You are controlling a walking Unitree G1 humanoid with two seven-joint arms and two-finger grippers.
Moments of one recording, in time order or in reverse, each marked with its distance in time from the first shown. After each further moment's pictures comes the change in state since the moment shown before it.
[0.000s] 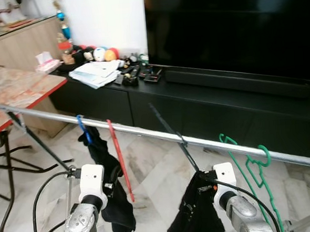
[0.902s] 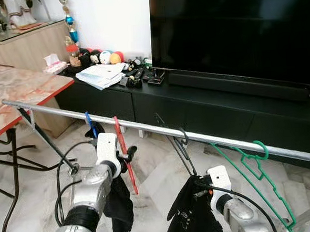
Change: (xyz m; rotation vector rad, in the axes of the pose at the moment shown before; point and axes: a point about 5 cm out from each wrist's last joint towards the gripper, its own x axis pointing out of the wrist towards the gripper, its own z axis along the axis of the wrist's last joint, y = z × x) left arm 0.079 -0.020 0.040 -0.092 0.132 -0.080; right arm -0.002 0.000 -0.006 -0.045 0.022 0.044
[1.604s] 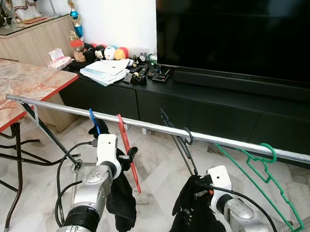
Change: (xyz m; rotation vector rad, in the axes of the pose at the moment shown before) left arm 0.000 0.001 -0.002 -0.002 0.011 0.004; right arm 0.000 0.000 0.000 0.000 0.000 0.000
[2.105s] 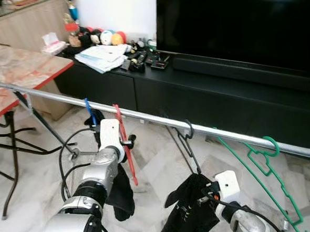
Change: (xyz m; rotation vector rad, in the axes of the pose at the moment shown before) left arm 0.024 -0.009 0.024 -0.002 0.043 0.128; right arm -0.032 0.015 0.018 -0.030 -0.189 0.044
